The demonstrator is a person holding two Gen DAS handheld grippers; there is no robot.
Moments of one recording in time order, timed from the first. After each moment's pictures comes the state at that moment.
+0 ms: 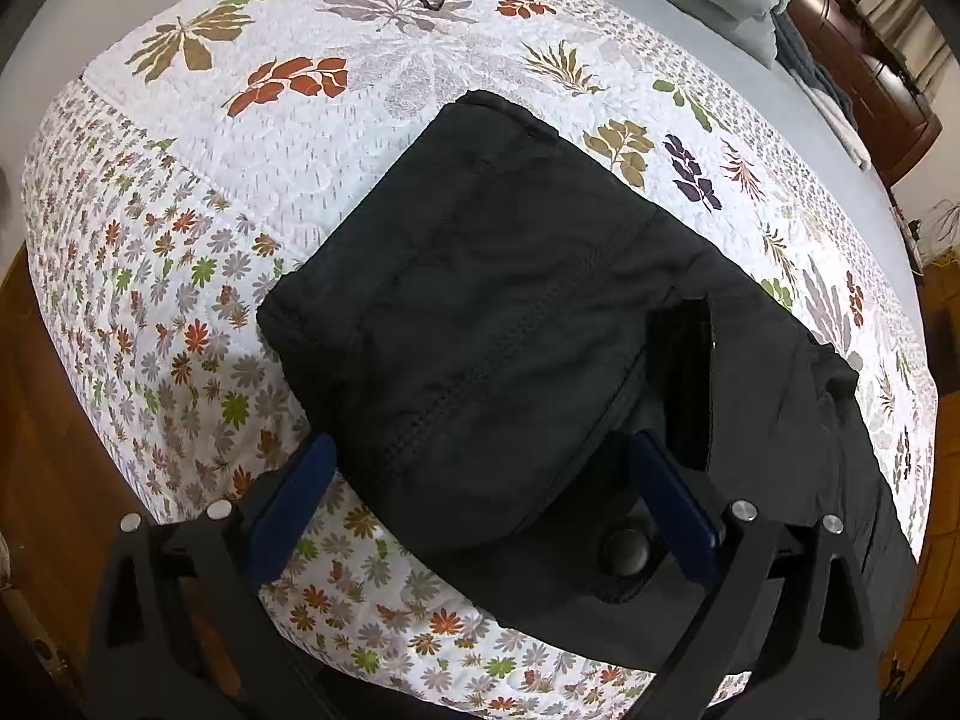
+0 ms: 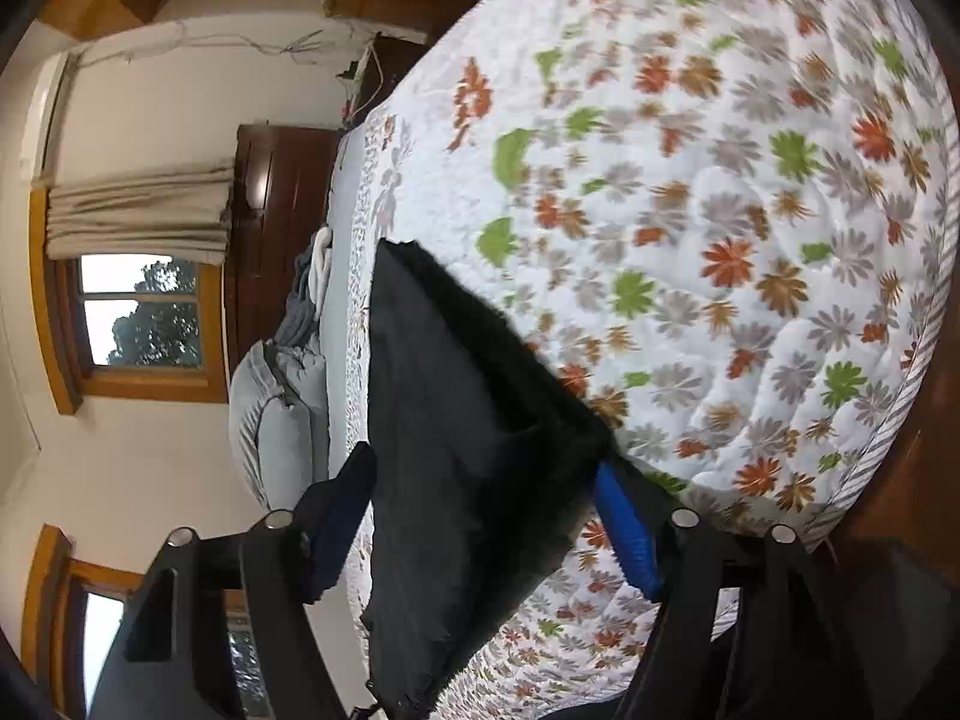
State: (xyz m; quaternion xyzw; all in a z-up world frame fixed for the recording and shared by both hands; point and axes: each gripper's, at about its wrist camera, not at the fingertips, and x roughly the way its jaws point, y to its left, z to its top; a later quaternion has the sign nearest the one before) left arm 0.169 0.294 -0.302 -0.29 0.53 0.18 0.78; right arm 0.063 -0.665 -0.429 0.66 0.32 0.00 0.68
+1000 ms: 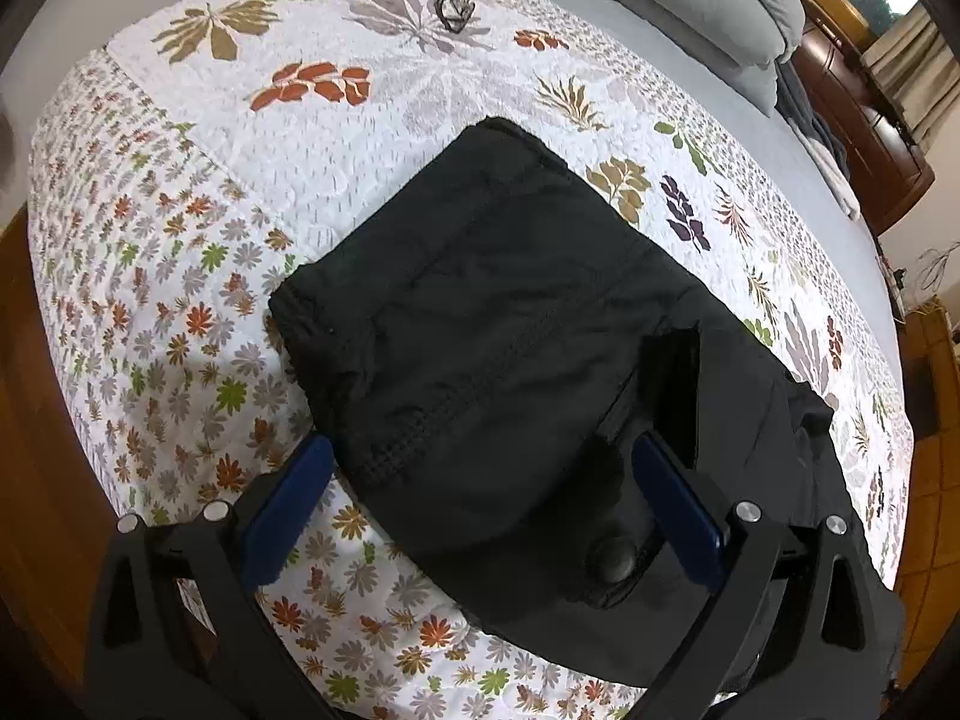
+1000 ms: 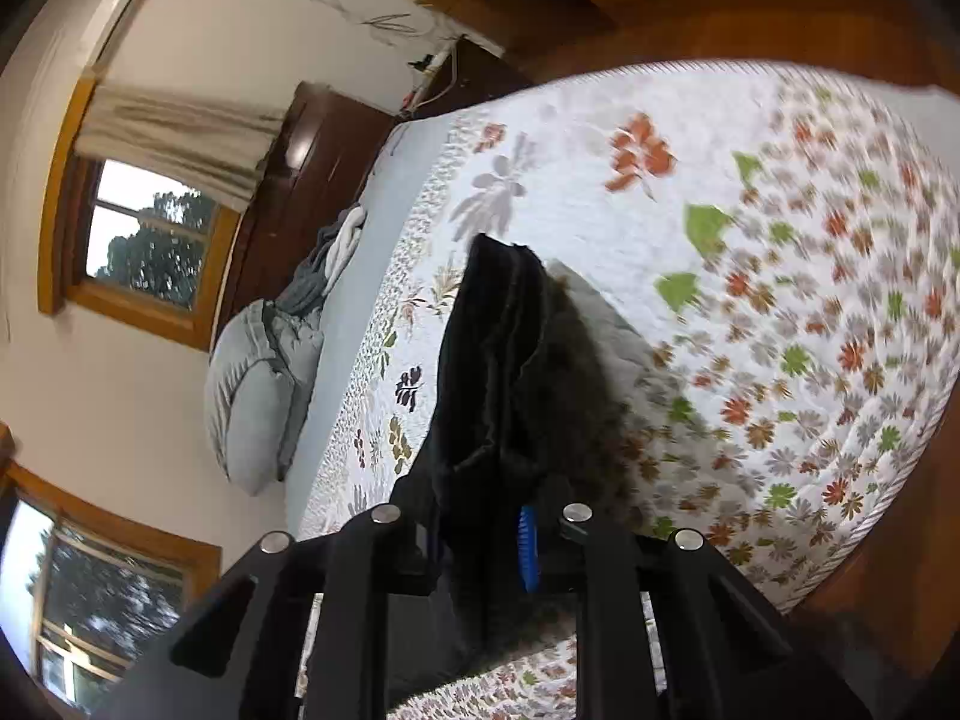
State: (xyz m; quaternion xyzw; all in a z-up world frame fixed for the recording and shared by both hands) left arm 0.154 0.296 -0.297 -0.32 0.48 0.19 0.79; right arm 0.087 -0.626 -0.312 0.52 0.33 -0.01 0.78
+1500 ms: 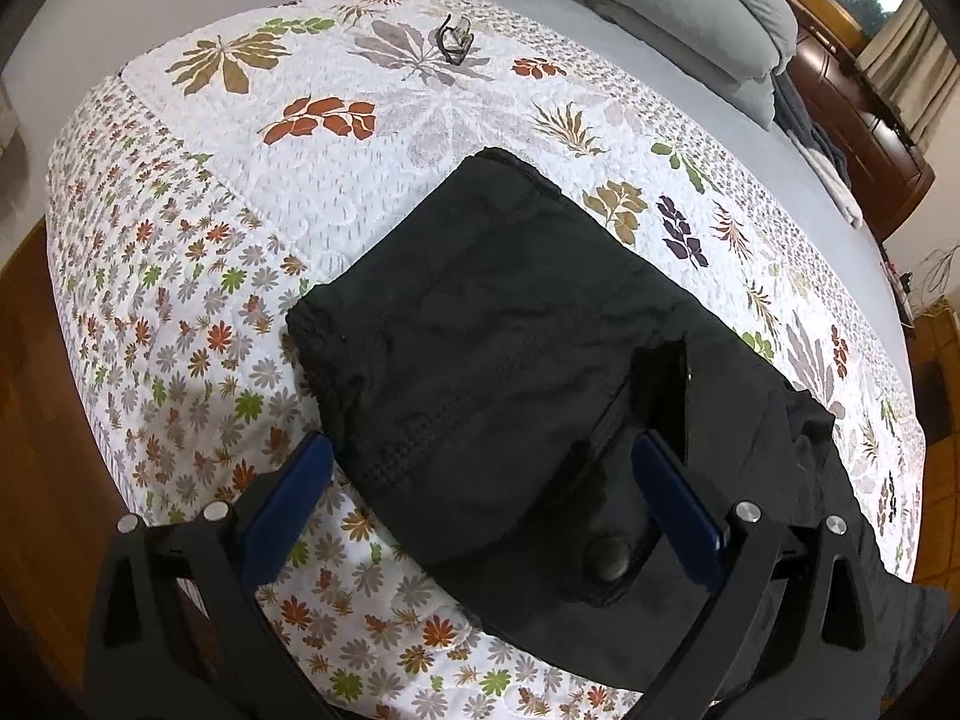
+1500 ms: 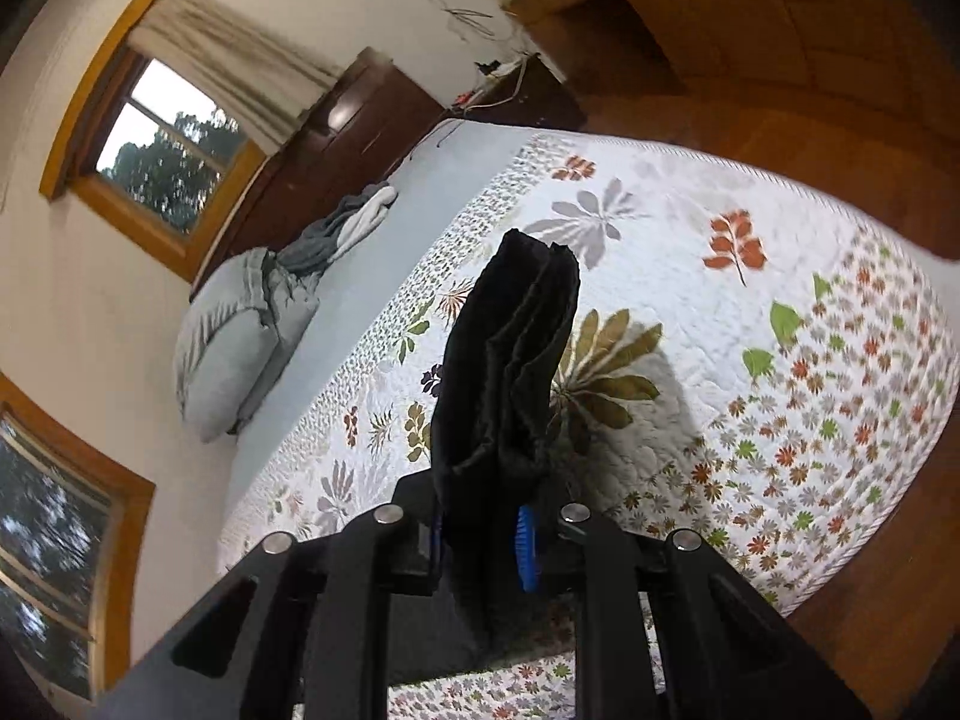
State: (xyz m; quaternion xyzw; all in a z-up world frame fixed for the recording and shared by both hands) left arm 0.150 0.290 -0.286 -0.31 0.46 0.21 0.80; right arm 0.110 -0.571 -0.229 0.41 0.34 -0.01 0.85
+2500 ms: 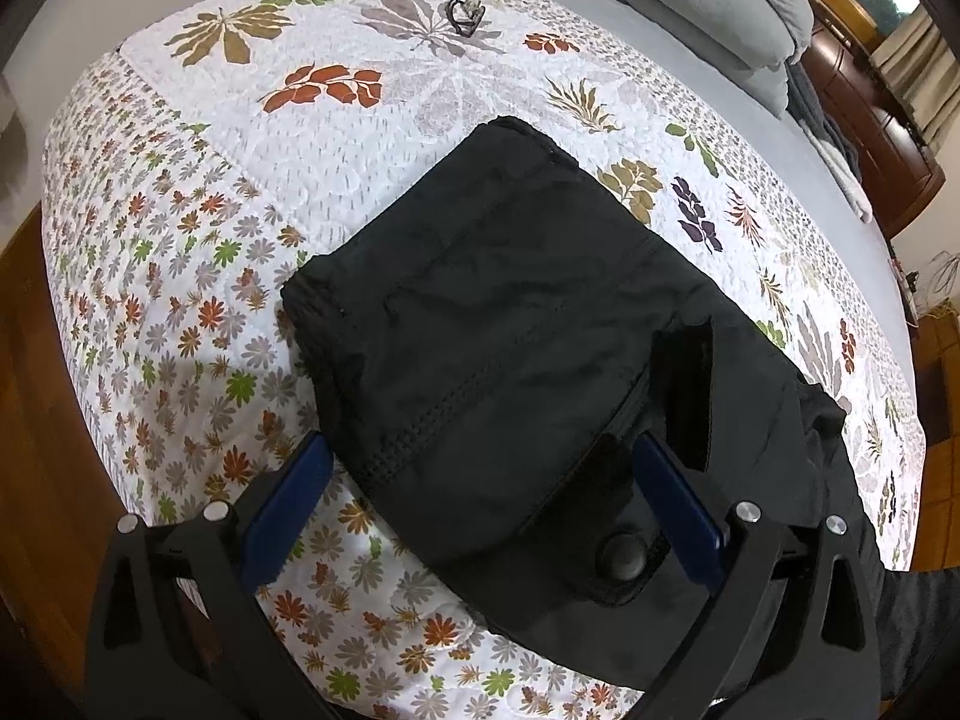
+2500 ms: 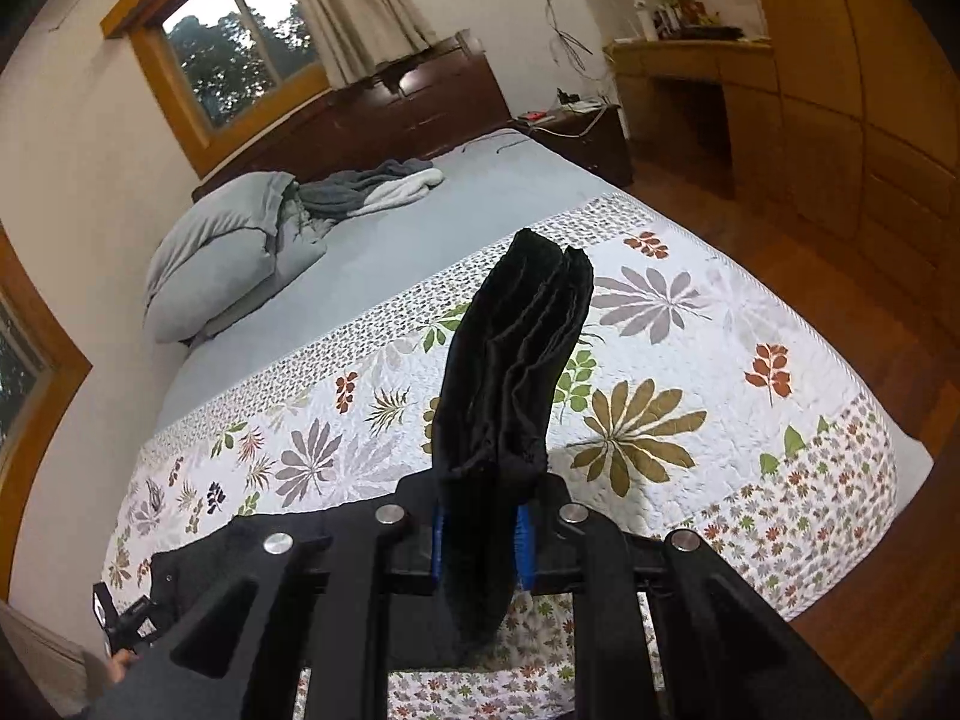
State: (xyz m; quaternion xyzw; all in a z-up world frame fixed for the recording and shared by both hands) left arm 0.156 0.292 -0.299 -0.32 0.49 0.21 0.78; right arm 0.130 -0.480 -0.139 0.23 0.36 -0.01 0.91
